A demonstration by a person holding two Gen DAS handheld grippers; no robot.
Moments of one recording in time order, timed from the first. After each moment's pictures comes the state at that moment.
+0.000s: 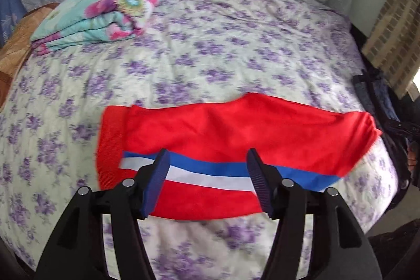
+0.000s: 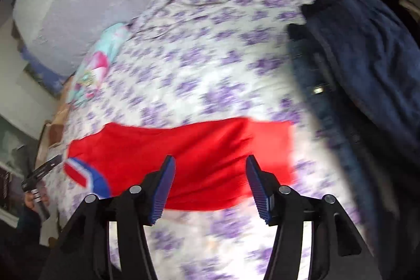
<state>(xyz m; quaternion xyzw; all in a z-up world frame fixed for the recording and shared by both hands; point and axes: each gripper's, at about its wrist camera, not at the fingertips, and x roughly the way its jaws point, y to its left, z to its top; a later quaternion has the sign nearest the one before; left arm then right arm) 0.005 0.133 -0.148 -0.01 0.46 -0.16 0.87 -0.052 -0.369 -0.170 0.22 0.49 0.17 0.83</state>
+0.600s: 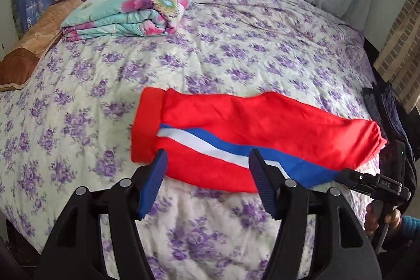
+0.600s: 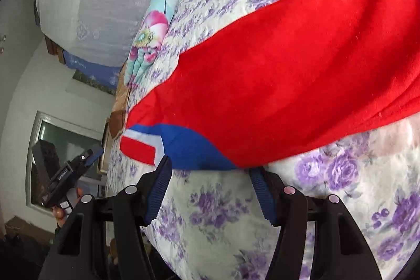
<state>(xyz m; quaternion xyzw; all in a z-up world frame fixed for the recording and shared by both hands) -0.019 0.184 -0.136 -0.03 0.45 -0.07 0.89 -0.054 -0.213 -0.276 0.38 0.46 0.22 0.77</state>
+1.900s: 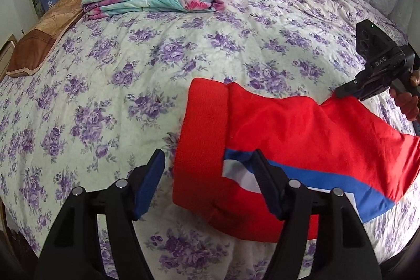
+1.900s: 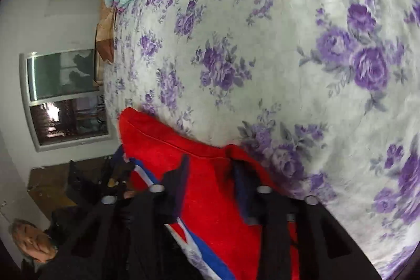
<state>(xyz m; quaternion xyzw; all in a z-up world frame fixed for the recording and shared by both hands) 0.043 0.218 -0.200 -0.01 0.49 0.02 0.87 0.243 -0.067 -0.265 0.17 0.72 0.37 0.56</state>
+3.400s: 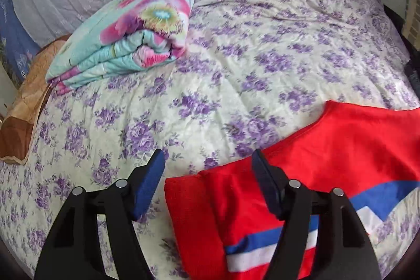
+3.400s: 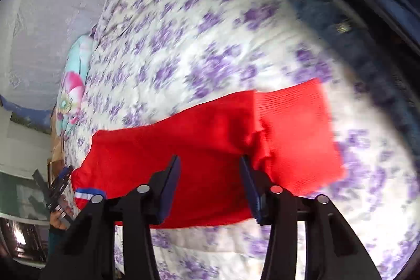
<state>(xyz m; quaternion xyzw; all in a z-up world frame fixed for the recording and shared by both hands) 0.110 0.184 -0.177 0.11 0.43 -0.06 0.89 -0.015 -0.416 -0.205 0.31 0.52 -0.04 0.80</state>
